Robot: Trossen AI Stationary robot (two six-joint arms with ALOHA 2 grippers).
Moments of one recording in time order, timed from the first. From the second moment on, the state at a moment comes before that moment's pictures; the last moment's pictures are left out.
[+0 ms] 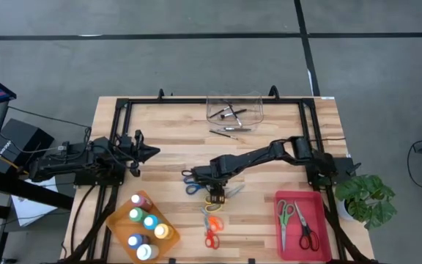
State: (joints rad) left arm 0.14 0.00 0.01 0.09 0.02 -0.19; right arm 0.13 2.26 1.70 -0.85 -0.04 0.16
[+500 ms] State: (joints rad) left arm 0.14 0.00 0.01 0.11 0.02 -0.19; right arm 0.09 2.29 1.70 -0.90 -0.05 0.15
